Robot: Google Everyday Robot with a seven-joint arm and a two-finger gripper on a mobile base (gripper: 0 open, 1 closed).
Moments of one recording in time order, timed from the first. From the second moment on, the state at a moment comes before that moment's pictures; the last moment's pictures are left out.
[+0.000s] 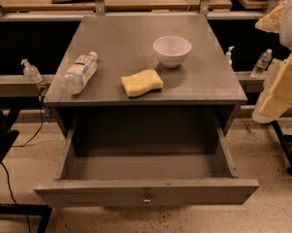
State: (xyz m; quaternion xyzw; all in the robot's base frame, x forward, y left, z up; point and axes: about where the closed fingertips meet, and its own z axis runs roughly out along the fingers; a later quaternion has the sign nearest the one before) arm 0.433 -0.203 1.019 -0.60 0.77 -0.08 0.21
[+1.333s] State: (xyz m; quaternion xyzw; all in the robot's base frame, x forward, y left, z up) arm 0.403 -0.161 0.915 -0.60 0.74 -0.02 0.31
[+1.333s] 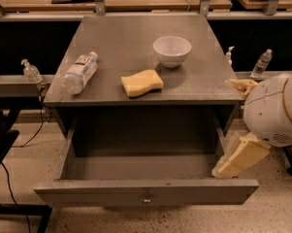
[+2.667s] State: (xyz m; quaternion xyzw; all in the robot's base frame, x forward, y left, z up) arm 0.376 -0.160 0.782 -0.62 0.70 0.12 0.32
